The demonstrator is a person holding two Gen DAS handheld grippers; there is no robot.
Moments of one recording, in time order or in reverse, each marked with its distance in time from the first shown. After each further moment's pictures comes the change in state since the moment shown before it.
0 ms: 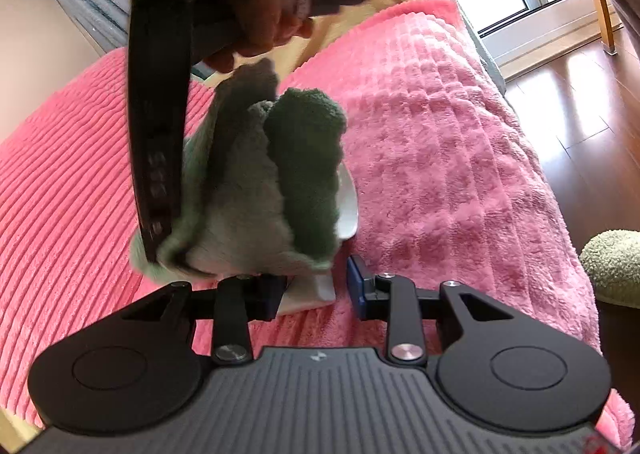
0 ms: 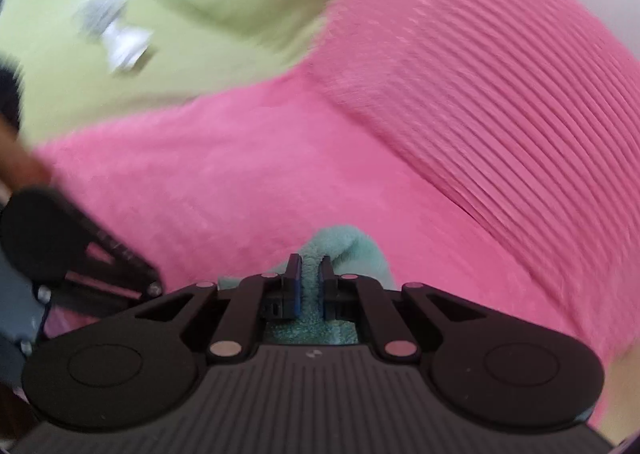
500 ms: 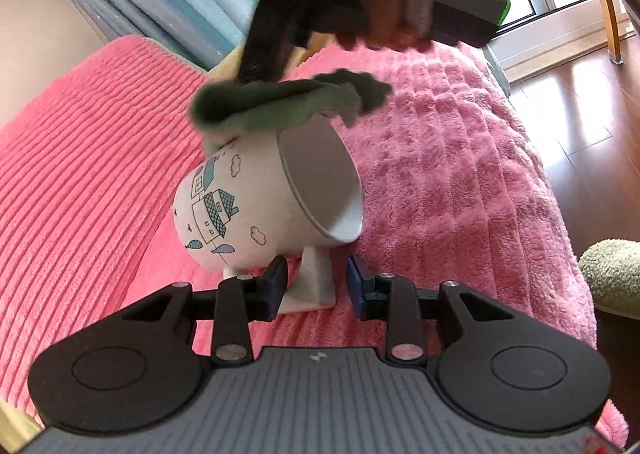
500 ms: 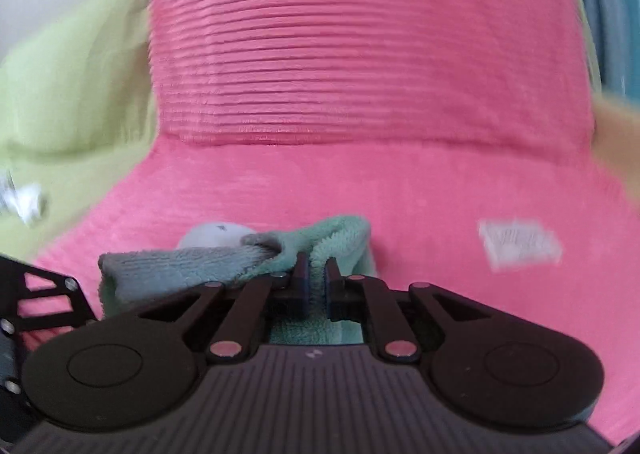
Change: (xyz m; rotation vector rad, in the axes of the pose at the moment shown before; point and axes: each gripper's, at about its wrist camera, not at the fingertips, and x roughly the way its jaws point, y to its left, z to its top) left arm 0.016 0.001 0.006 -0.048 0.016 -0.008; right arm -0.028 -0.066 -0.106 0.656 -0.136 -0.100
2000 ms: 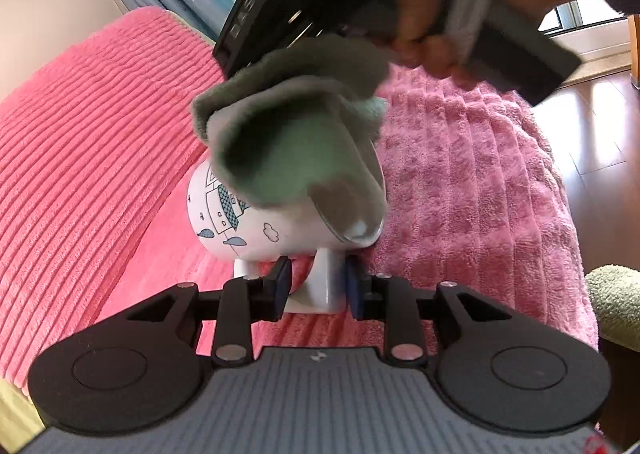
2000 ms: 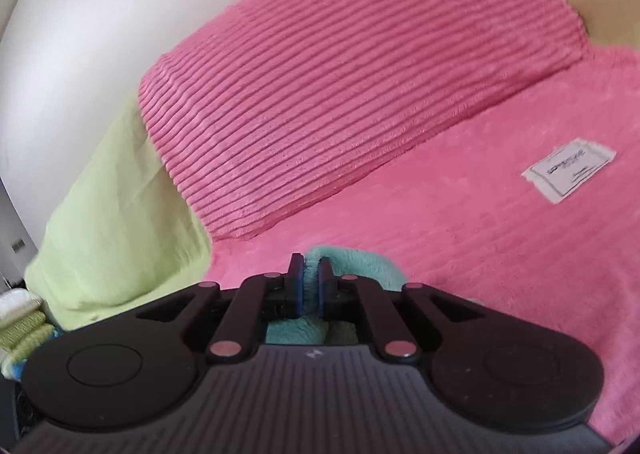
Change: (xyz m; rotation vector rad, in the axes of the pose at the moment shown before) left arm -0.023 0.022 -0.004 -0.094 0.040 0.014; right arm -0.004 -0.018 -0.013 0.412 -0.174 0.204
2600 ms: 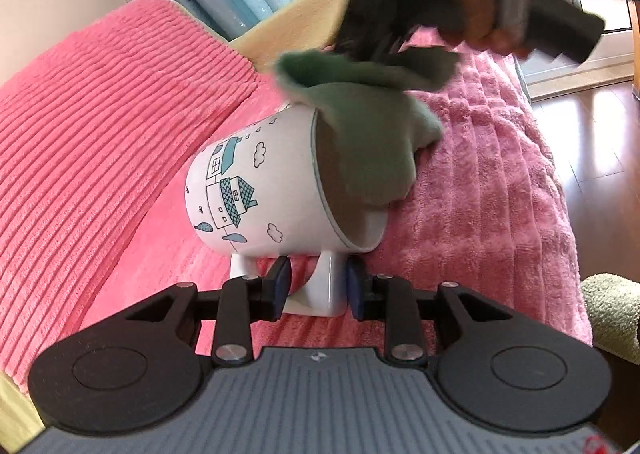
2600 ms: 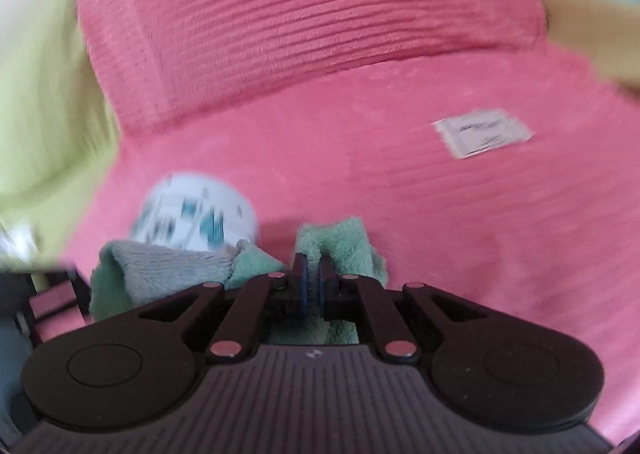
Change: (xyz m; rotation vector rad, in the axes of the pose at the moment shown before) left arm 0.024 0.027 0.012 -0.049 0.020 -0.011; right arm -0.021 0.017 -0.008 -0.255 0.293 -0.366
